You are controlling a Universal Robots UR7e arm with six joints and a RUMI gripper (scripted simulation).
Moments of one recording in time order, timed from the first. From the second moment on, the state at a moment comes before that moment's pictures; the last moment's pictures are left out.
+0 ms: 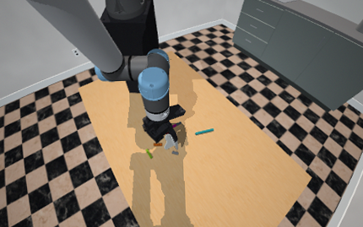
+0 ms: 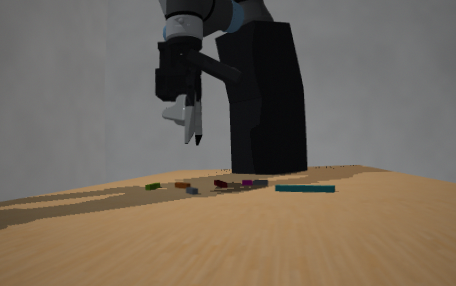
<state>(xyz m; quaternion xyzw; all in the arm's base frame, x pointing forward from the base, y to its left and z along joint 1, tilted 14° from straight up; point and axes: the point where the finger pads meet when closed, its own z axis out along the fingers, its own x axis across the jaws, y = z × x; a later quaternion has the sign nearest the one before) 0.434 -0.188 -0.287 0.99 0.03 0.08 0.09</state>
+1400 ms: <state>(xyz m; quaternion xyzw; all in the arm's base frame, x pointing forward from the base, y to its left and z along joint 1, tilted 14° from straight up) 0.422 -0.252 -0.278 0.85 0.51 0.03 0.12</state>
